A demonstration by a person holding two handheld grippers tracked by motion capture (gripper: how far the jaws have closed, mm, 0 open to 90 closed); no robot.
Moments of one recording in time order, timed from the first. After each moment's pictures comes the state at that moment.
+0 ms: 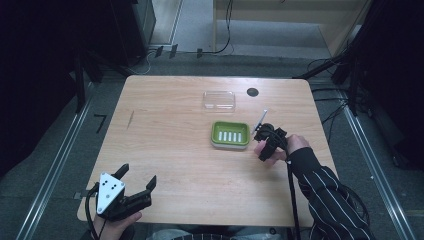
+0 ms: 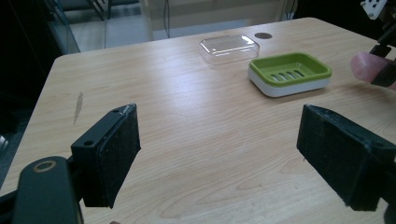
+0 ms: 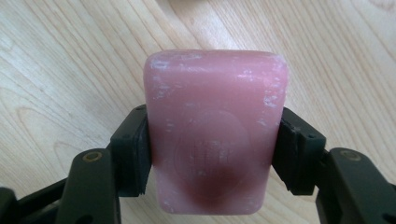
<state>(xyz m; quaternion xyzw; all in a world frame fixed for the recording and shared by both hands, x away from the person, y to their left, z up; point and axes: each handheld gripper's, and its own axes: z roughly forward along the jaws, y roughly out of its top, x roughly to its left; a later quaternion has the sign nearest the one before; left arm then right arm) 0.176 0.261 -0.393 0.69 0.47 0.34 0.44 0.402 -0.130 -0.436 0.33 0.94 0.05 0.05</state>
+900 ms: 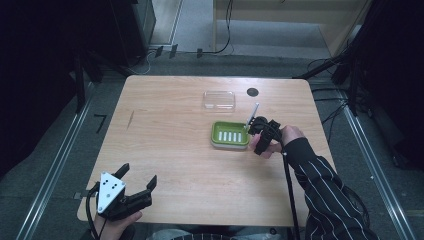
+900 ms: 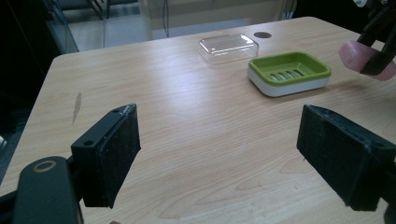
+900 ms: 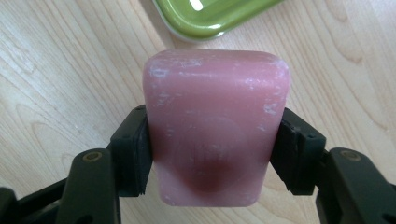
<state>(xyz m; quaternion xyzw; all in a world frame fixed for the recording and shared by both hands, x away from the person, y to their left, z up) 0.177 0.261 -0.393 0.69 0.47 0.34 0.44 0.418 -0.113 -0.419 0.29 0.96 0.04 0.06</state>
